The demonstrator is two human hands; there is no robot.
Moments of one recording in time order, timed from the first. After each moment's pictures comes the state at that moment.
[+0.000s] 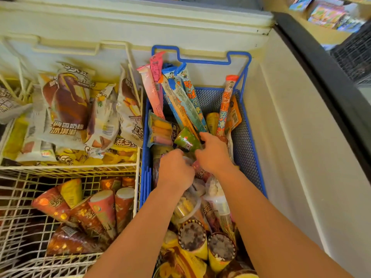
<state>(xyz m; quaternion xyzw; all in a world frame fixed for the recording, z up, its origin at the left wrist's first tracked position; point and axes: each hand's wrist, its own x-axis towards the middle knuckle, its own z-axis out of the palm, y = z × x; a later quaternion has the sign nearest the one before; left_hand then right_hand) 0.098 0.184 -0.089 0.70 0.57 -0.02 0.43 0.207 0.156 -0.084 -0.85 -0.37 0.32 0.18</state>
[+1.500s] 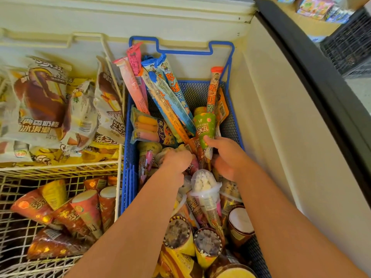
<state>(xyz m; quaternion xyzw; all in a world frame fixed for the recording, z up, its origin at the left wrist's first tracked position) 0.147 0.177 -0.124 0.33 0.64 0.00 0.69 0.253 0.115 -0.091 -0.65 0.03 0.57 0.51</state>
